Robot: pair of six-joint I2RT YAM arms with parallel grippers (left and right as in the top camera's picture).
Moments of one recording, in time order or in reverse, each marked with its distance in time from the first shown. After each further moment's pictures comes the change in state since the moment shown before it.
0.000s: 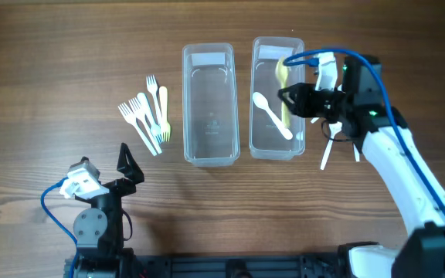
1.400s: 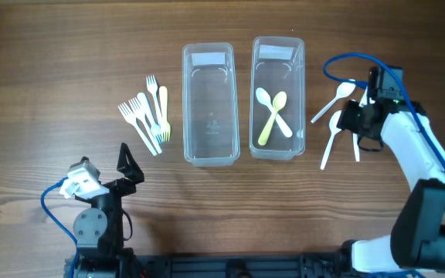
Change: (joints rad) left arm 0.000 0.000 0.000 0.000 0.000 0.000; right arm -0.227 0.164 0.018 -0.245 0.627 -0.074
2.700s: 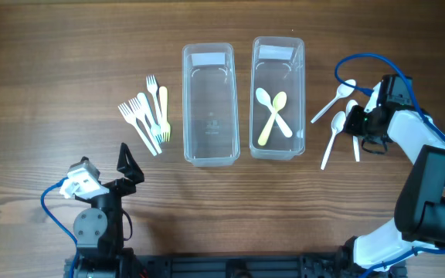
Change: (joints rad) left arm 0.000 0.000 0.000 0.000 0.000 0.000; right arm -0.121 0.152 -0.038 0.139 -0.148 -0.029
